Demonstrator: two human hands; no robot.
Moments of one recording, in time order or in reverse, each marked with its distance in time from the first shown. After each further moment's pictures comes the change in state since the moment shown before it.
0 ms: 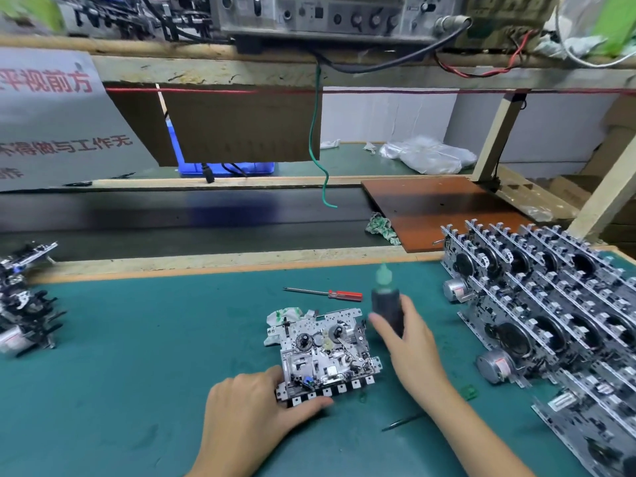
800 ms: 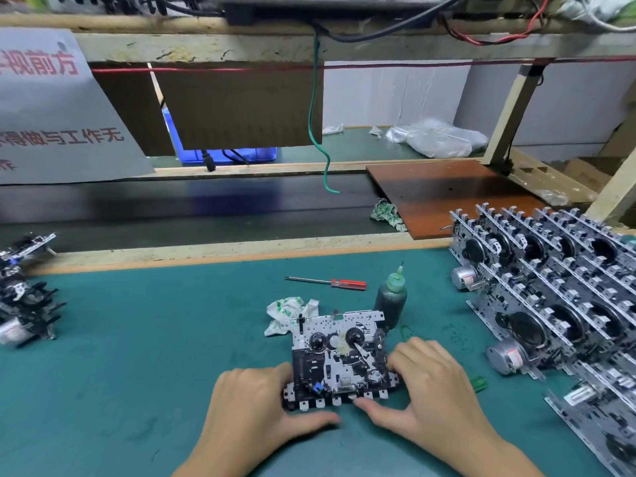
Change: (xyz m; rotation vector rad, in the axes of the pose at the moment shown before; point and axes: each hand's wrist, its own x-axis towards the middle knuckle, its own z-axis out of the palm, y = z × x) left_hand 0.000 -0.008 0.007 -0.069 0.066 0.271; right_hand -0.040 0.029 -0.016 -0.695 0.061 -0.785
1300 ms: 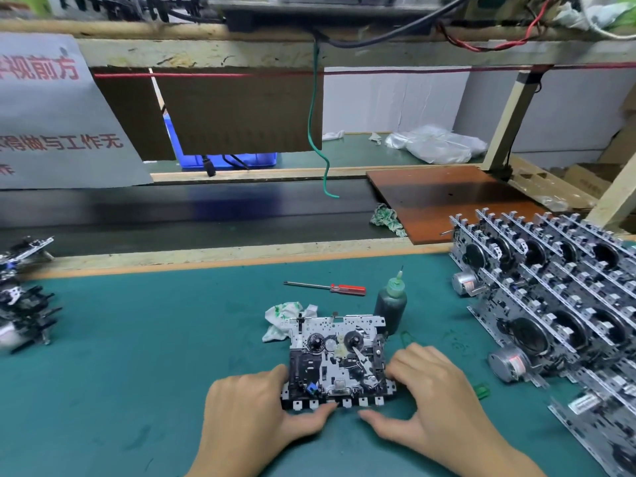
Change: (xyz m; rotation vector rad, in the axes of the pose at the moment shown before) left_hand 0.003 0.009 0.003 0.044 0.106 -0.069; right_hand 0.000 0.004 -0.001 0.064 -0.034 -0.010
